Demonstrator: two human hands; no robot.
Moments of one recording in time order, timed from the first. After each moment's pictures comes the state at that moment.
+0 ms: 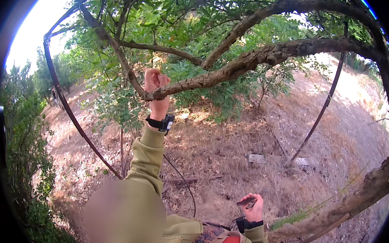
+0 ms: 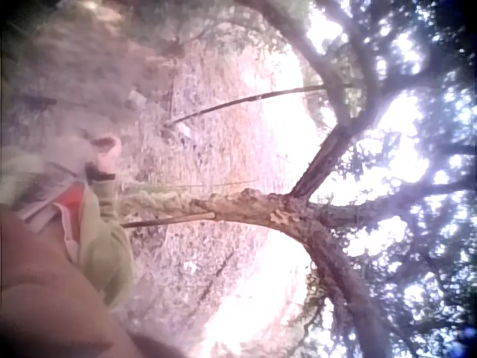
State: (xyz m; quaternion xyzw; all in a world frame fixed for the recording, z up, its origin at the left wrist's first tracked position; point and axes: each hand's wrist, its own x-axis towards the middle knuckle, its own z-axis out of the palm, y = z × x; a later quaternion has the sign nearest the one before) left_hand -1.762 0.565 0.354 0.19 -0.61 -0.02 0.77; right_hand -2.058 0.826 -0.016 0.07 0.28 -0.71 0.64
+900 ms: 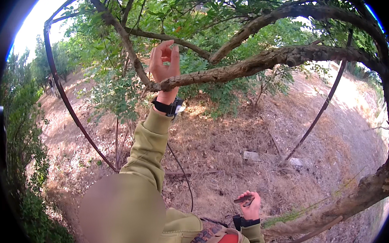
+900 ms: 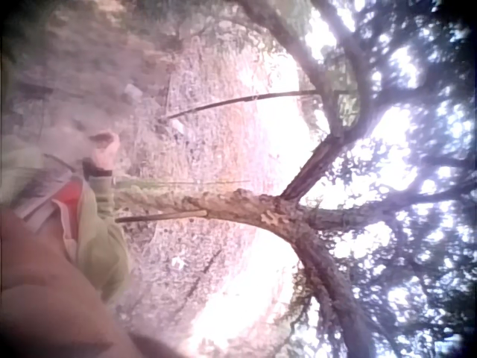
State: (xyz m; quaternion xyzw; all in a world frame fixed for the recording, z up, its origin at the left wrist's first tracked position) left_hand -1.794 0.579 0.397 0.18 -0.56 0.10 0.80; right_hand -2.063 0.832 -0.011 0.05 0.31 -0.71 0.63
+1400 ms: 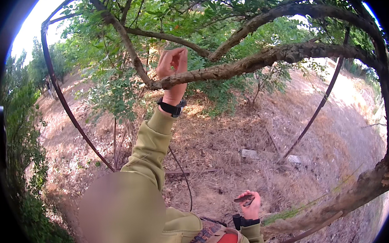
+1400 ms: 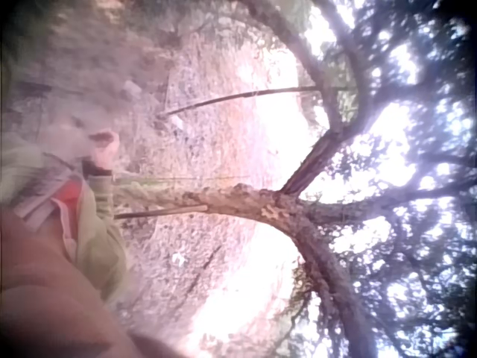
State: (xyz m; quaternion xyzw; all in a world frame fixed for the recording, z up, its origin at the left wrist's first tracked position) left_hand -1.809 0.587 0.387 0.15 -0.57 0.09 0.80; right_hand -2.053 0.842 -0.002 0.05 0.30 -0.73 0.62
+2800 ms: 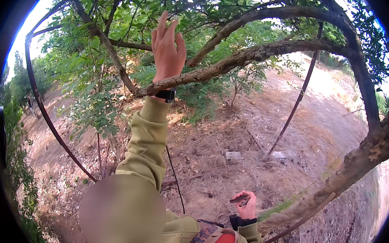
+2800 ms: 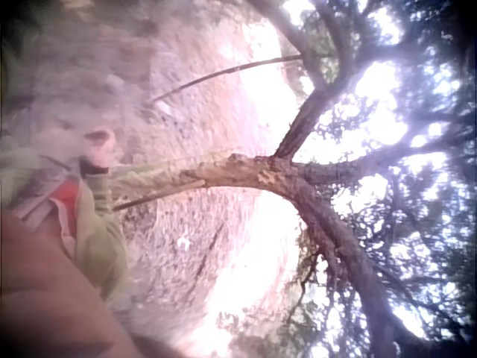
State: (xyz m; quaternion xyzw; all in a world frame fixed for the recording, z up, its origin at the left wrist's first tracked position) left_hand -1.841 0.589 0.459 0.17 -0.62 0.29 0.71; right_hand -2.064 0.867 -0.007 0.04 0.27 -0.77 0.58
